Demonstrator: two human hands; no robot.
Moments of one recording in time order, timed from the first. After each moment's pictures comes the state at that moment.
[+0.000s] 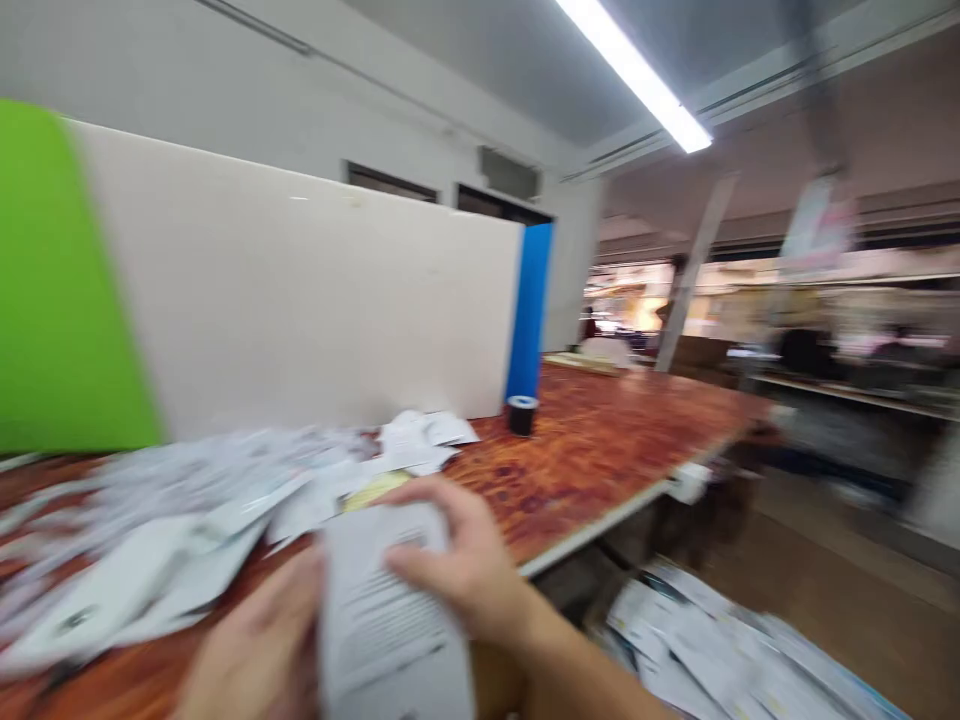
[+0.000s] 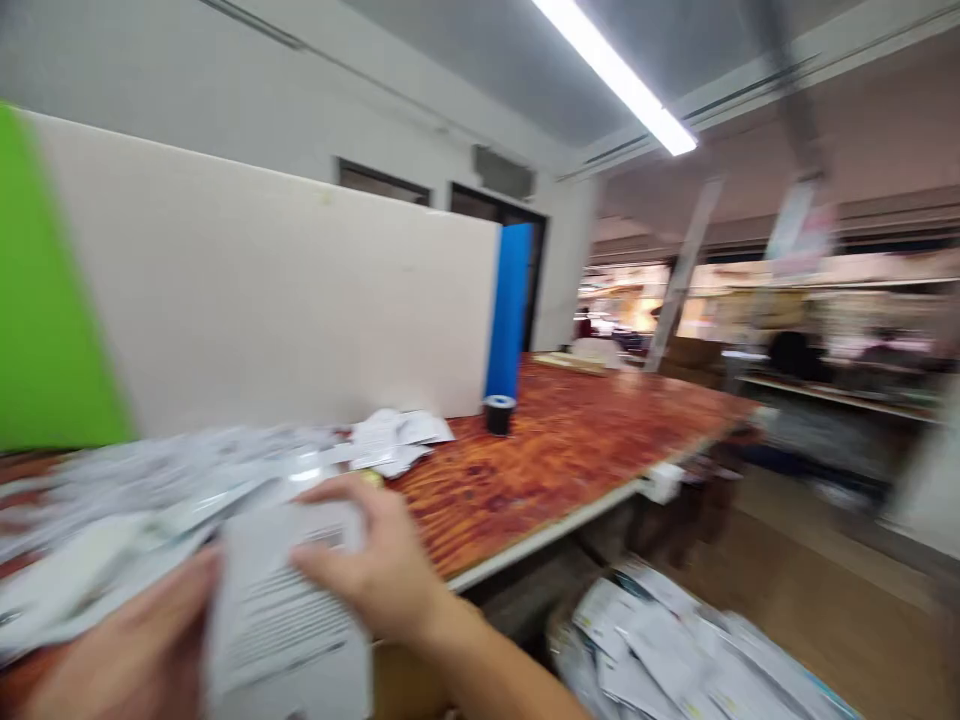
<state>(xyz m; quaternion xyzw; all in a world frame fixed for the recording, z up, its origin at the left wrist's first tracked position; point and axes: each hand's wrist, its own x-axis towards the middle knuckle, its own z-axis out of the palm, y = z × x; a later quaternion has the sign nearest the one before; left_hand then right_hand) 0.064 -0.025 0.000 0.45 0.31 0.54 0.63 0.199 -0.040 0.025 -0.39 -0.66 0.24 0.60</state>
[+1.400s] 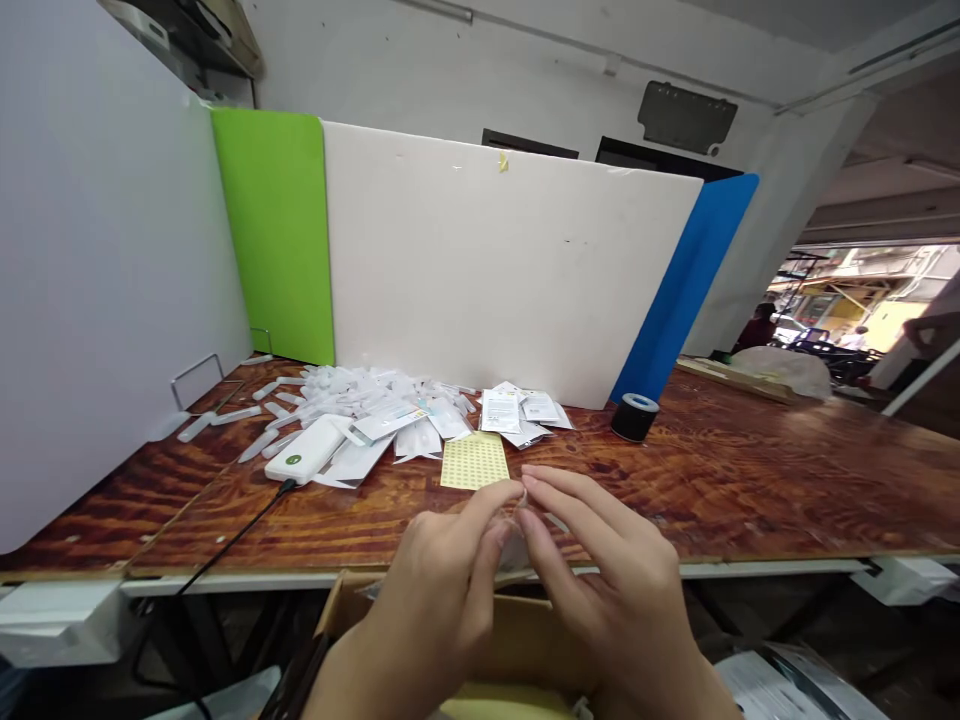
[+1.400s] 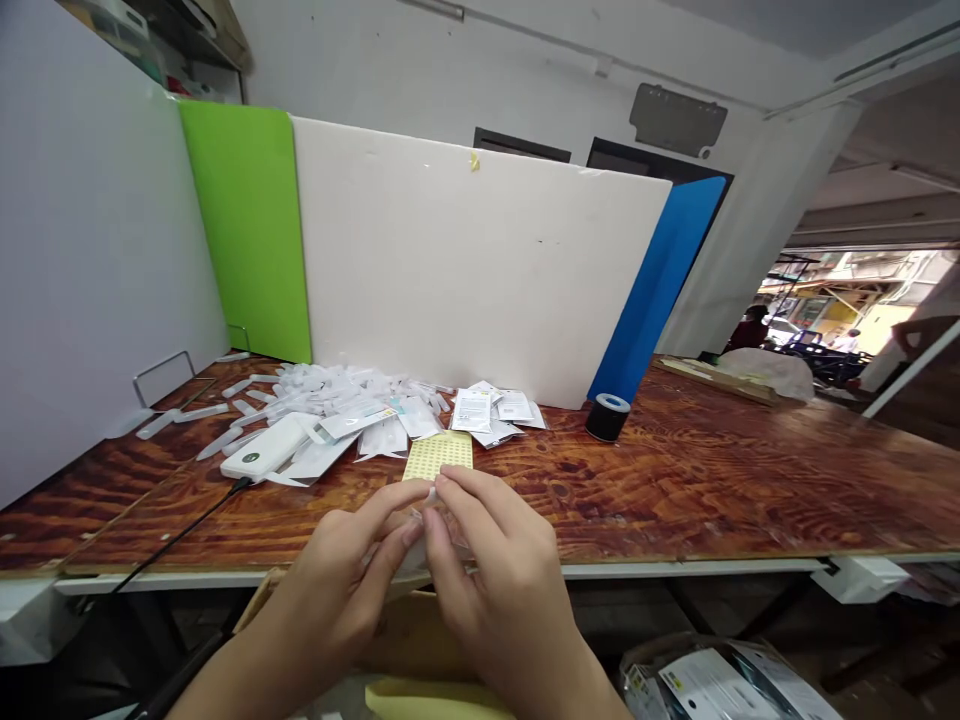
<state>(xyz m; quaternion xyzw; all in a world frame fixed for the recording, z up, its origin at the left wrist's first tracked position) 0.044 -0.058 0.016 0.82 0.37 0.39 0.18 0.196 -0.073 0.029 -0.39 -0.76 -0.19 0.49</state>
